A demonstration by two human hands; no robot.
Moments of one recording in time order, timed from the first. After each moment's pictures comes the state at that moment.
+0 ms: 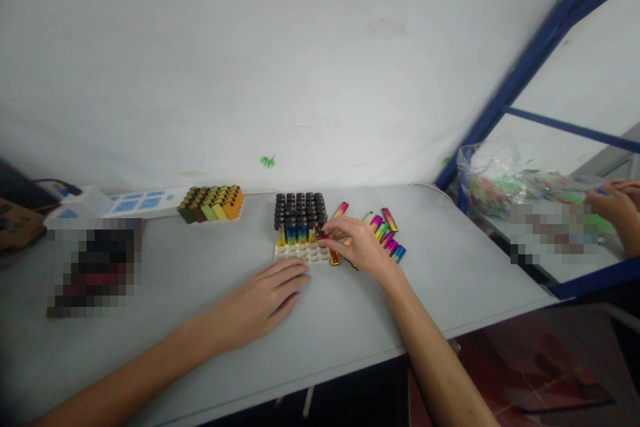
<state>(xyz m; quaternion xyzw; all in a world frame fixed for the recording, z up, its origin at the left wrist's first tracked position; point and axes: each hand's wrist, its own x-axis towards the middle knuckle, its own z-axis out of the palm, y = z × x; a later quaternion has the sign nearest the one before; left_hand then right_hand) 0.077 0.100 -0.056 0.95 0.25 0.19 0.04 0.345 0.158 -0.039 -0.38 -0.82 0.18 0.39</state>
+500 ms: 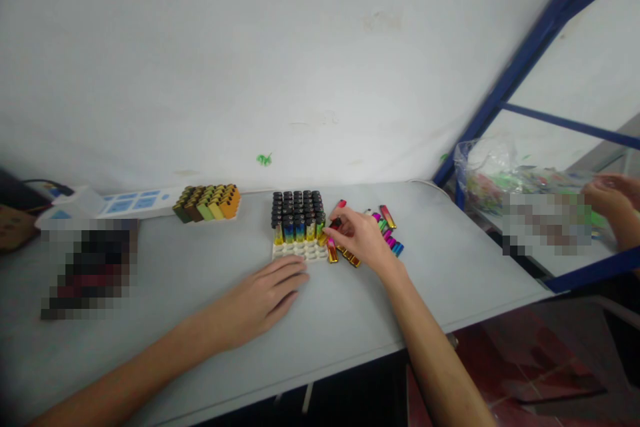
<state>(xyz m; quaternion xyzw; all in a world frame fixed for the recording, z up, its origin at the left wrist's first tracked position) 0.078 0.101 -0.057 0.95 0.25 0.20 0.03 0.352 0.159 -0.033 -0.47 -0.79 0.13 0.37</state>
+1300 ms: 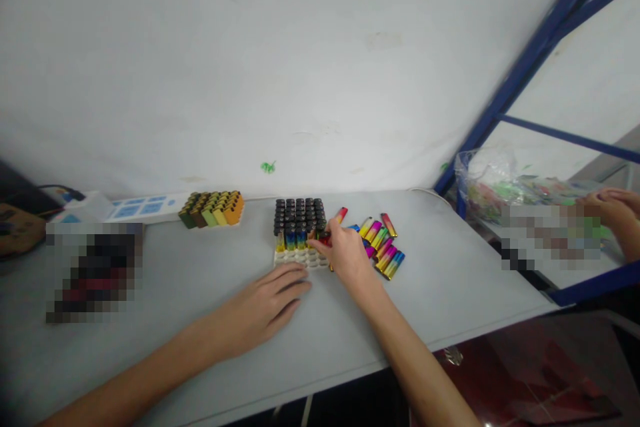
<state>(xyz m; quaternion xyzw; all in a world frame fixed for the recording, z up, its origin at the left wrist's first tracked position) 0.079 0.100 -0.056 0.94 0.25 0.21 0.04 0.310 0.161 -0.051 -0.60 -0.75 0.02 0.28</state>
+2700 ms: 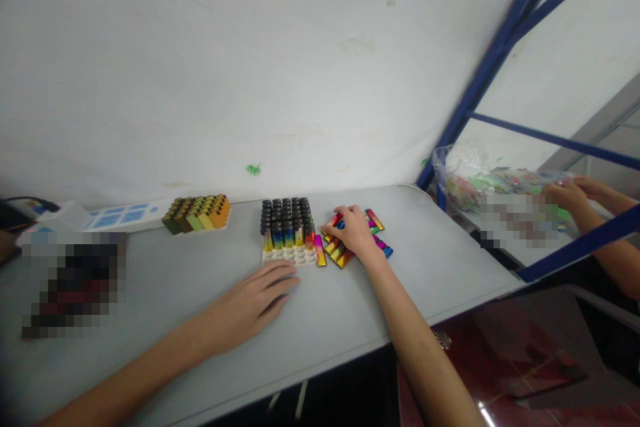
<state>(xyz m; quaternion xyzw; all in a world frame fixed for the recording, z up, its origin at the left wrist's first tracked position) 0.074 0.106 -0.064 0.95 0.24 0.21 0.06 0.370 0.197 -0.061 -0.64 -0.72 0.06 0.26</state>
